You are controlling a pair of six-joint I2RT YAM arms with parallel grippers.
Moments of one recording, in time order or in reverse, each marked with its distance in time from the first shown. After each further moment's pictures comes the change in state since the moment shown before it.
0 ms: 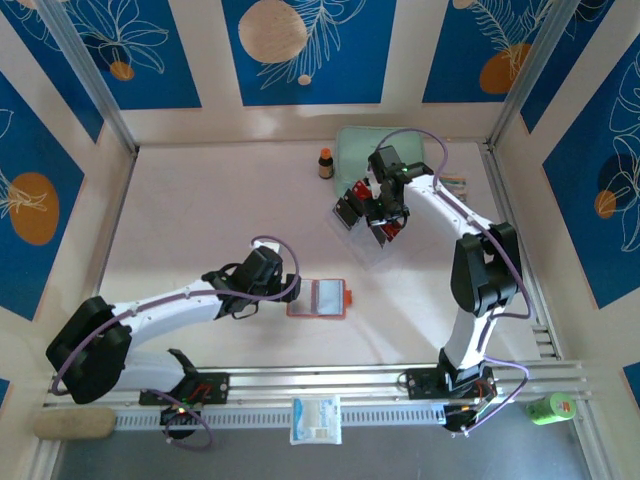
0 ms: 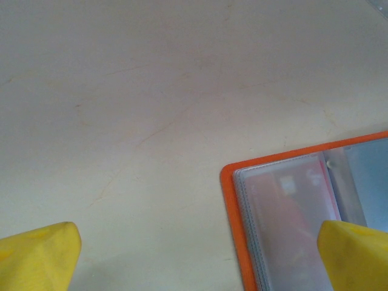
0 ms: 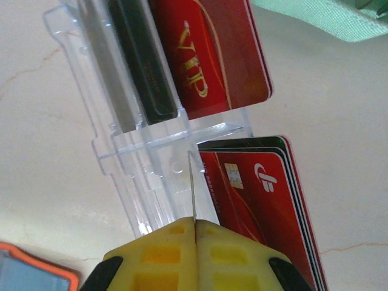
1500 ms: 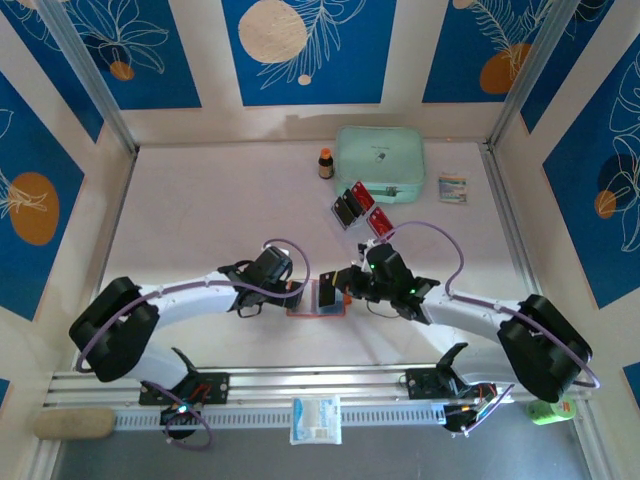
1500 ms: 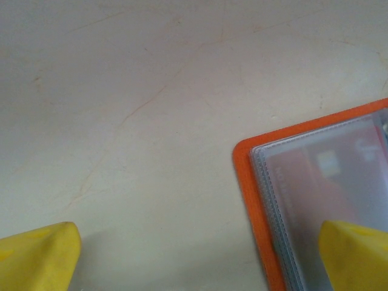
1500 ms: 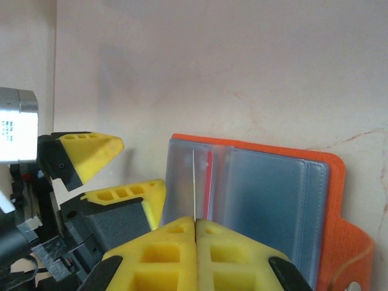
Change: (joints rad) left arm -0.003 0.155 0.048 -0.035 0.026 0.079; right arm 0.352 -0.544 -1.043 1.094 -0.217 0.860
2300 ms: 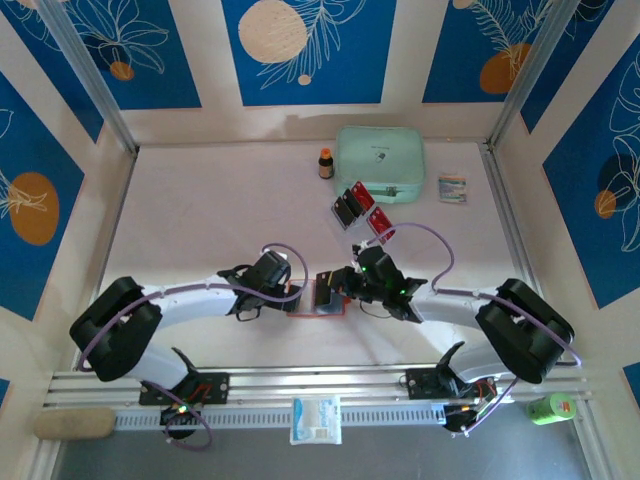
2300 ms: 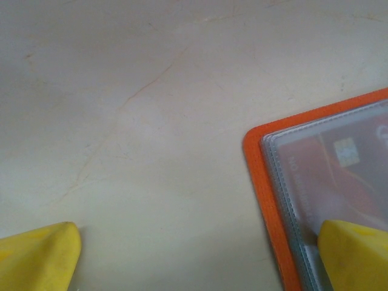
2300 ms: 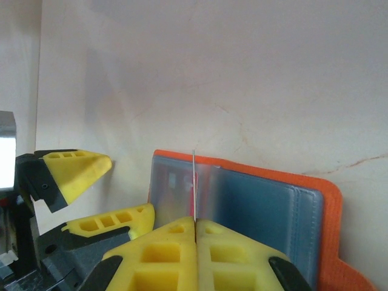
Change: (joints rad) left arm 0.000 0.003 -0.048 0.046 0.000 -0.004; right arm 0.028 0.122 0.001 0.117 0.059 -0.001
